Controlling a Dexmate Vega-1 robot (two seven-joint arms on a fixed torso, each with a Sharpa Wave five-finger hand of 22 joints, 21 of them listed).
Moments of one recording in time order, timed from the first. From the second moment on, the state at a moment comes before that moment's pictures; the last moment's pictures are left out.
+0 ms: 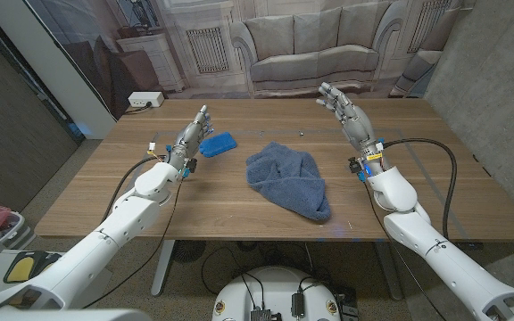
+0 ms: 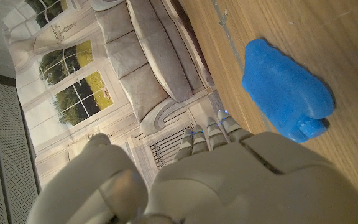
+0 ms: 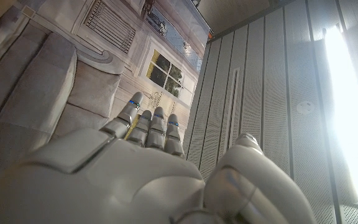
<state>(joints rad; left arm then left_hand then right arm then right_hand) 0.96 0.64 0.34 -1.55 -0.61 -0.18 0.08 0.45 0.01 0.01 0.11 0.32 0.01 0.06 0.20 0.18 0.02 0.00 0.21 0.19 -0.03 0.00 0.20 0.18 -0.06 -0.03 0.37 0.17 -0.97 -0.51 -0.34 -1.44 0.29 0.89 0.08 0.27 0.00 0.12 0.06 0.20 0.22 0.02 0.20 0.18 0.24 0.07 0.23 0.19 0.14 0.01 0.20 0.18 0.18 -0.04 0.47 0.17</state>
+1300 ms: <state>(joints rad) 0.96 0.64 0.33 -1.53 -0.66 -0.19 0.01 0.45 0.00 -0.01 0.11 0.32 0.02 0.05 0.20 0.18 0.03 0.00 0.21 0.19 -0.03 0.00 0.20 0.18 -0.05 -0.04 0.35 0.17 -0.99 -0.51 -0.30 -1.49 -0.13 0.85 -0.18 0.27 0.00 0.12 0.05 0.21 0.23 0.02 0.20 0.19 0.26 0.07 0.23 0.19 0.14 0.01 0.20 0.18 0.20 -0.04 0.46 0.17</state>
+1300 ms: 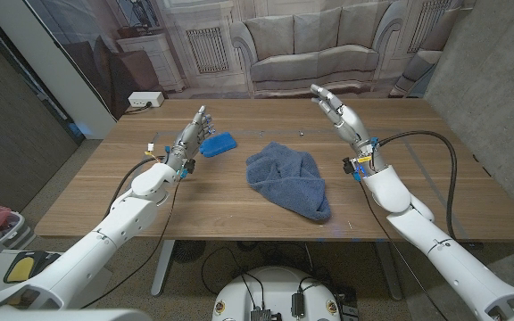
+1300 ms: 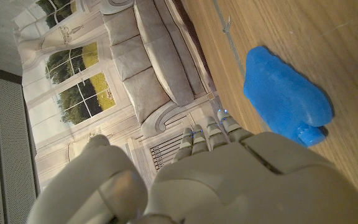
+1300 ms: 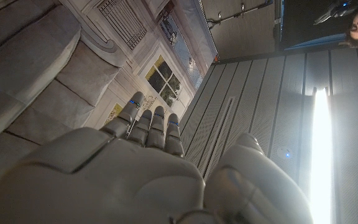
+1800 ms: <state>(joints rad) 0.99 0.65 0.32 -1.56 -0.66 -0.20 0.02 0.44 0.01 -0.02 0.11 0.32 0.02 0.05 0.20 0.18 0.03 -0.01 0.21 0.19 -0.03 0.00 0.20 0.18 -0.05 -0.04 0.35 0.17 -0.97 -0.52 -0.32 -1.50 -0.22 0.82 -0.23 0.27 0.00 0.12 0.05 0.21 0.23 0.02 0.20 0.19 0.26 0.07 0.23 0.19 0.15 0.01 0.20 0.18 0.20 -0.04 0.45 0.17</state>
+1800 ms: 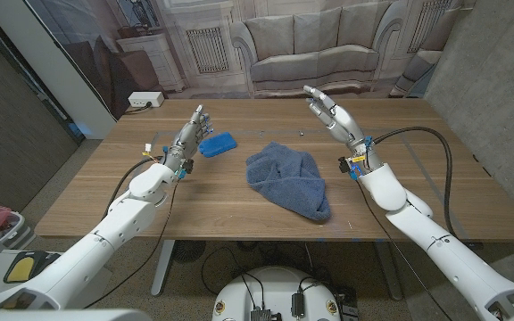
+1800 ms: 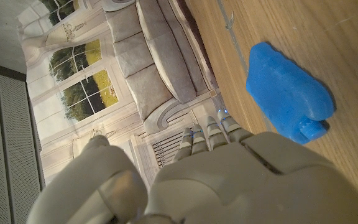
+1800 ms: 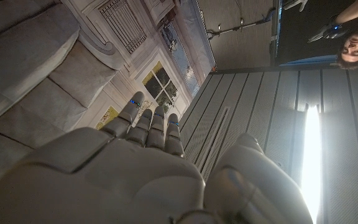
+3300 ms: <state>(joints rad) 1.05 0.65 0.30 -1.61 -0.67 -0.23 0.06 0.44 0.01 -0.03 0.11 0.32 0.03 0.05 0.20 0.18 0.04 0.00 0.21 0.19 -0.03 0.00 0.20 0.18 -0.05 -0.04 0.32 0.17 -0.96 -0.61 -0.39 -1.62 -0.41 0.64 -0.31 0.26 0.00 0.12 0.05 0.21 0.24 0.01 0.20 0.19 0.27 0.06 0.23 0.19 0.15 0.01 0.20 0.19 0.20 -0.04 0.43 0.17</state>
